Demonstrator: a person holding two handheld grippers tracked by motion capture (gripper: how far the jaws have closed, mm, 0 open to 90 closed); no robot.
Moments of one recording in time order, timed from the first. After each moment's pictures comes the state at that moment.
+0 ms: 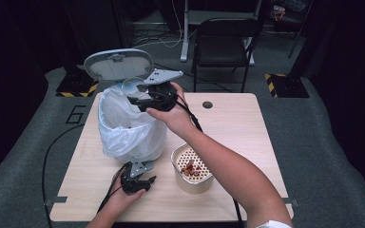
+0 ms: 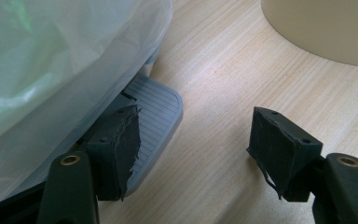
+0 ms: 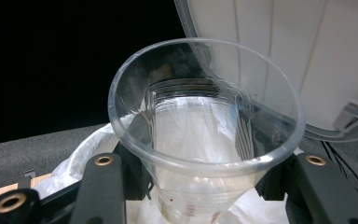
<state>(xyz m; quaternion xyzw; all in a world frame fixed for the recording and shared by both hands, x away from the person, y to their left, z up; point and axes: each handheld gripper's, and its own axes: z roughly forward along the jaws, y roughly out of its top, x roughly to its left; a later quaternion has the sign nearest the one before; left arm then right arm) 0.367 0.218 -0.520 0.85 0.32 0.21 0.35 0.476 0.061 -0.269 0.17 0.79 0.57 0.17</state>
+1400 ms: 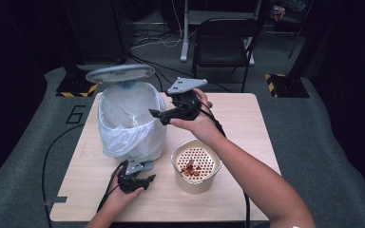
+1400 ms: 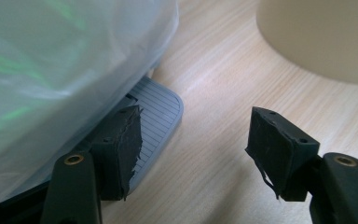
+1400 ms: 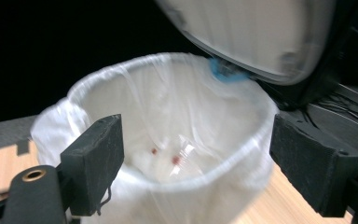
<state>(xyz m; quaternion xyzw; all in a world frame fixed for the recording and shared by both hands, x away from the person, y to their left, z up) 0.365 0.223 -0.518 0.82 0.37 0.18 0.40 0.457 0.000 -0.278 0.19 0.81 0.53 0.18</state>
